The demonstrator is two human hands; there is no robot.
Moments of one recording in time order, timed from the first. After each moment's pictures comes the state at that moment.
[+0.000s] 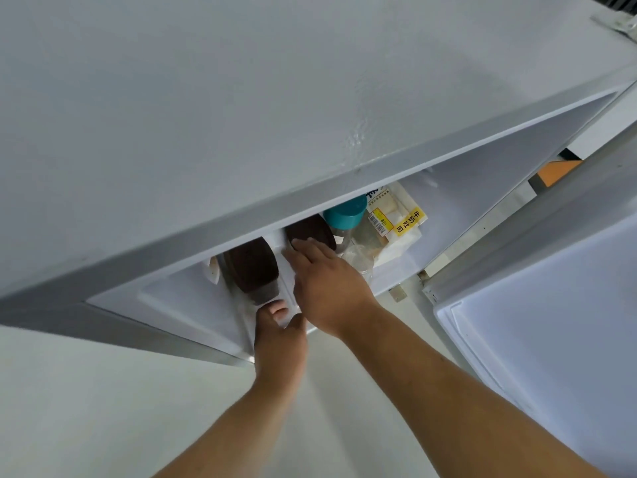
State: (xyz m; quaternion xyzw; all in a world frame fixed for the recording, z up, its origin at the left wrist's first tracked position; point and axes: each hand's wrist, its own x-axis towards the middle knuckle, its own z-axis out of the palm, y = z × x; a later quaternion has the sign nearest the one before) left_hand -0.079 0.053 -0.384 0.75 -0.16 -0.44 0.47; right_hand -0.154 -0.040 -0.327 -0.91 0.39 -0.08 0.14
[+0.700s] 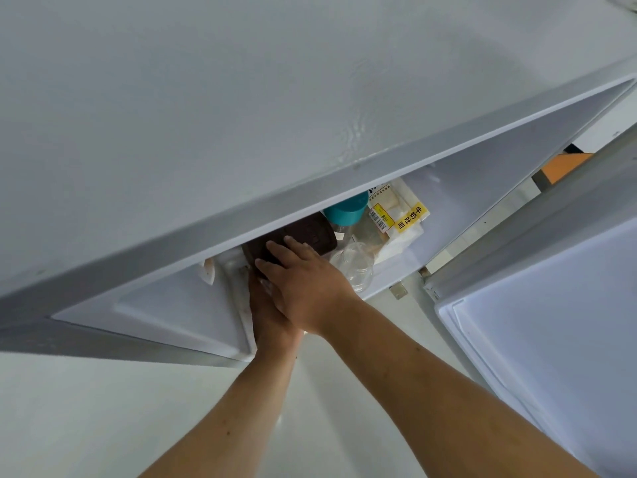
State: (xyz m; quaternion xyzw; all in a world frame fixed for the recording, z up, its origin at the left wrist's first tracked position) left_hand -0.070 0.004 -0.408 0.86 -0.44 -0.15 0.20; right_hand -0.131 -0.045 -0.334 -0.92 0.36 -0.03 0.16
